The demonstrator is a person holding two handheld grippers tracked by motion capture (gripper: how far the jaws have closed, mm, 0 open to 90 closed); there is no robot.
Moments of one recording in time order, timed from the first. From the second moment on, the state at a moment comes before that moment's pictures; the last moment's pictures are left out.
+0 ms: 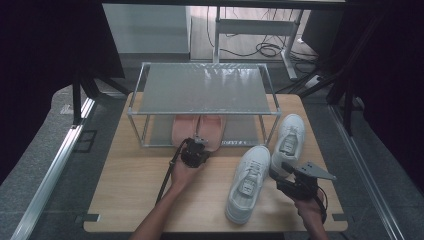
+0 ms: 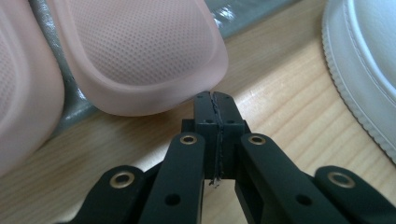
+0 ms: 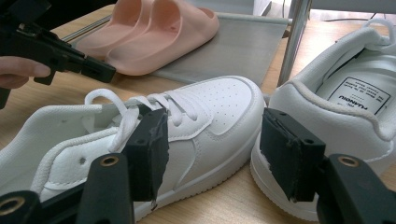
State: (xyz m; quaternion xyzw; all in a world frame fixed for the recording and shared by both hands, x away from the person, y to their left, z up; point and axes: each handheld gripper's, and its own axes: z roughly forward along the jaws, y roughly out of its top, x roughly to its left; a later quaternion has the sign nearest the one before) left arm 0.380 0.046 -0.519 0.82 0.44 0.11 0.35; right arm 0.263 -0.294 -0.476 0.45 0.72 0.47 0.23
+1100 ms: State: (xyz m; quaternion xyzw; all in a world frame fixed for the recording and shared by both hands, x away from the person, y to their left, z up) left arm 0.368 0.059 -0.506 0.82 0.43 0.10 0.37; right arm 0.263 -0.296 -0.475 0.45 0.72 0.47 0.24
